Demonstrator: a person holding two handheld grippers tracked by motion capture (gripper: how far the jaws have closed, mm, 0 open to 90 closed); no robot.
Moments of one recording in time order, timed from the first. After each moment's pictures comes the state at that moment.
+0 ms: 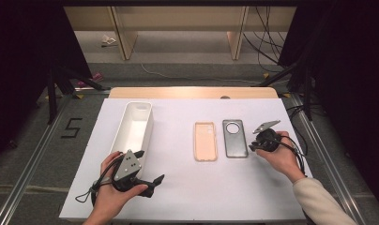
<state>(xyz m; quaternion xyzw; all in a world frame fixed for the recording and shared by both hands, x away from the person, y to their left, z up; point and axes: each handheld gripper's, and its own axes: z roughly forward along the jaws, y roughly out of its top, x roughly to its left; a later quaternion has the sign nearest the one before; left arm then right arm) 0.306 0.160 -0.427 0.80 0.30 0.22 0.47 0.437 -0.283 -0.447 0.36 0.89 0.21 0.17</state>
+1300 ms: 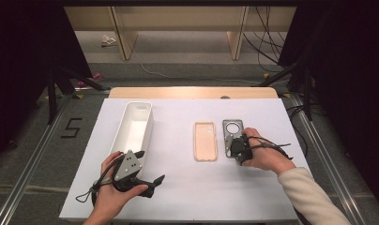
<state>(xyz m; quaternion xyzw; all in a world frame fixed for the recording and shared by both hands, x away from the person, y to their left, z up) 0.305 0.159 -0.428 0.80 0.30 0.22 0.47 0.437 -0.203 -0.456 0.05 0.97 0.01 0.22</state>
